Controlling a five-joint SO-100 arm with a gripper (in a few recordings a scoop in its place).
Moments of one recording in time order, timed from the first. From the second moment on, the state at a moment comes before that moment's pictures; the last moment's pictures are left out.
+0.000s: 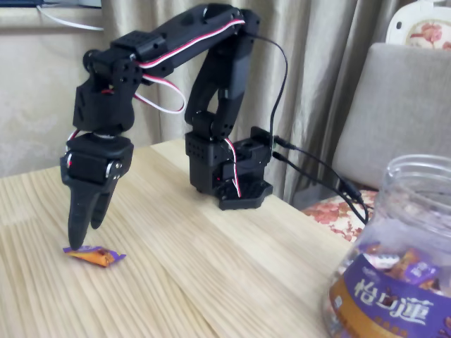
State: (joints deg) arm -9.8 111.5 124.5 65.3 -41.7
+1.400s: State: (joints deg) arm -10.2 112.2 137.3 51.5 -33.9
